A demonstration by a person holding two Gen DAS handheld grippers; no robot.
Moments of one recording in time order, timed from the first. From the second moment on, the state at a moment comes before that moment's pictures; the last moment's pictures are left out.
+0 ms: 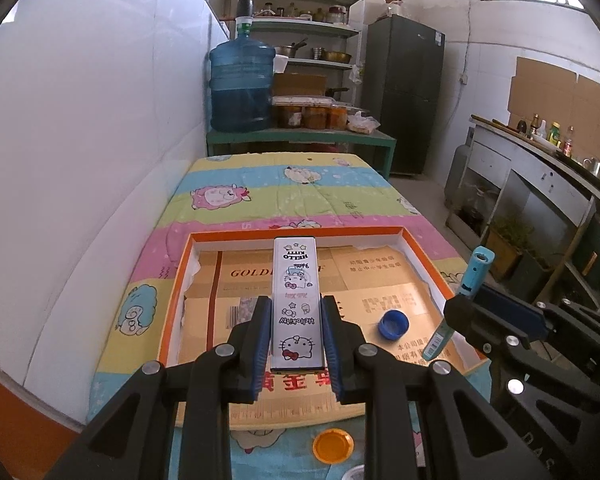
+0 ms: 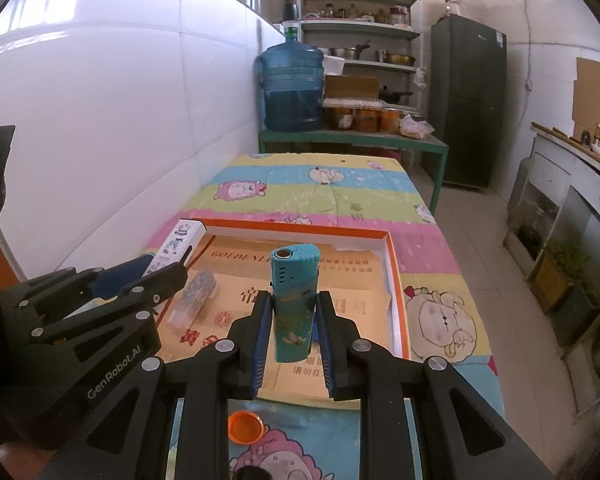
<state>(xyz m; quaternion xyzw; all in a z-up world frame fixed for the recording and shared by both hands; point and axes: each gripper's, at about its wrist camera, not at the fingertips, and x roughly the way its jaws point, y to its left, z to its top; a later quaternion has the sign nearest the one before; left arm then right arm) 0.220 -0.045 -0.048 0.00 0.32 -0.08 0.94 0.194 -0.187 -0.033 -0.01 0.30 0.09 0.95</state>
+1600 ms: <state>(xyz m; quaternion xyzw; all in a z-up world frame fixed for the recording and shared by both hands) 0.349 -0.069 -0.102 -0.02 0.43 -0.09 0.90 0.358 -0.230 -0.095 -0.02 0.43 0.18 0.89</state>
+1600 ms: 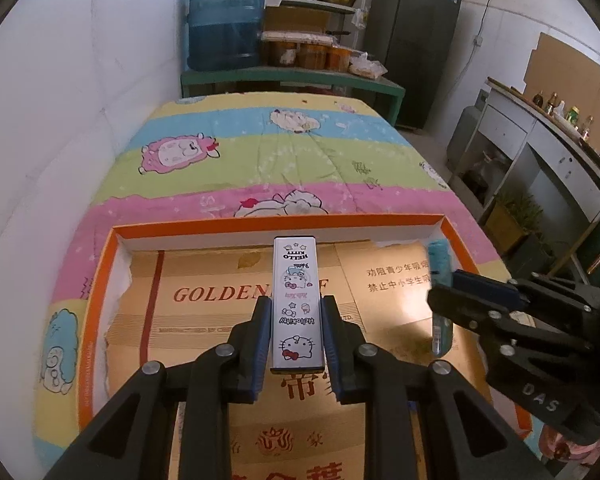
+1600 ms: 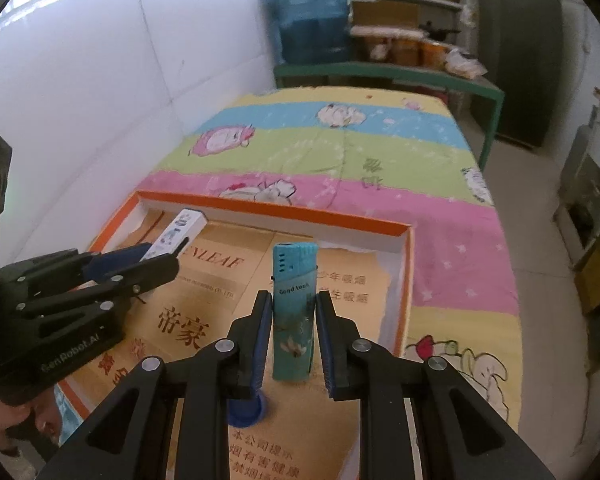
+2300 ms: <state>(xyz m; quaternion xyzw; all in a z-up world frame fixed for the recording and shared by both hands) 0.371 -0.072 -0.123 -0.03 0.48 -0.10 0.87 0.368 -0.234 -0.103 0.01 0.44 0.18 0.88</state>
